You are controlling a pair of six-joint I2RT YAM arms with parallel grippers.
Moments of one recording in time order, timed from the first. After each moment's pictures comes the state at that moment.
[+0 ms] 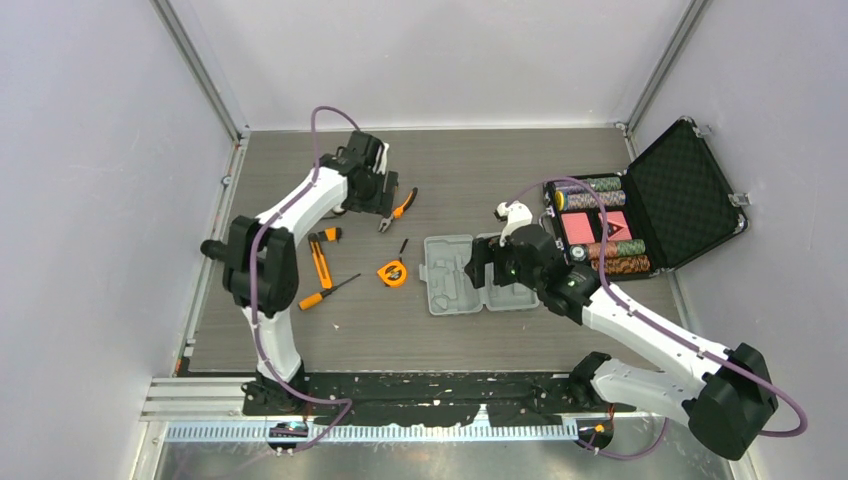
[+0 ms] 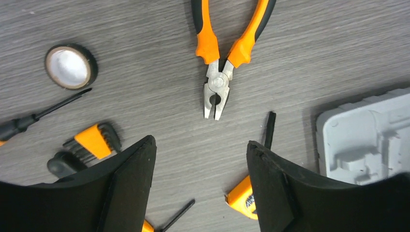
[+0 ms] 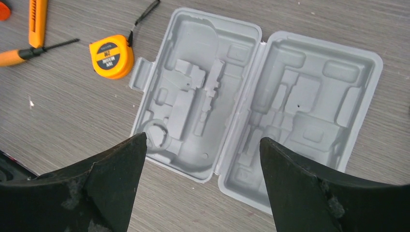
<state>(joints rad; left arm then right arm) -0.37 1.88 1.55 -0.70 -0.03 -0.15 0.69 1.03 0.70 -0.25 0.10 0.36</state>
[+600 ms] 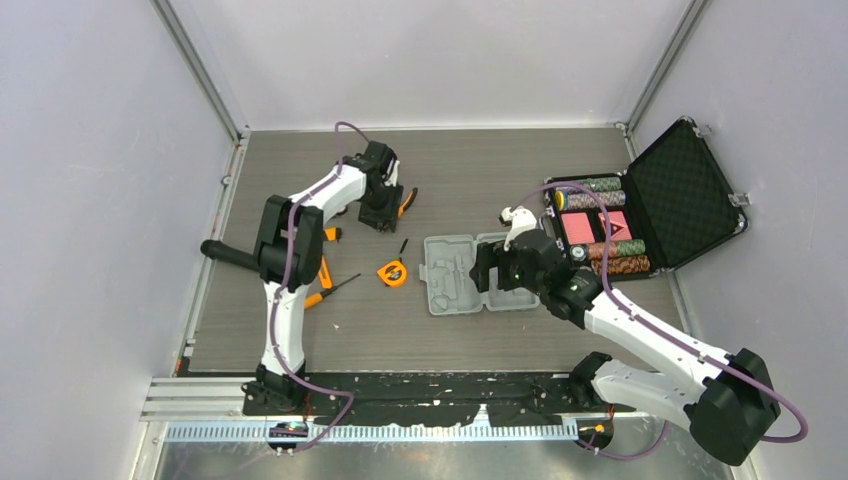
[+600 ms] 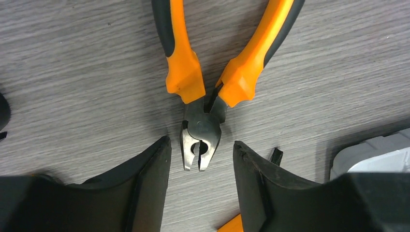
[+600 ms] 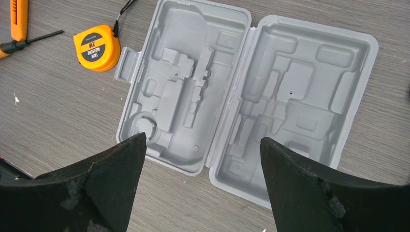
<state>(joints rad) -0.37 2.16 1.68 -0.75 0.06 -0.19 0.67 0.99 0.64 -0.26 0.10 0.36</state>
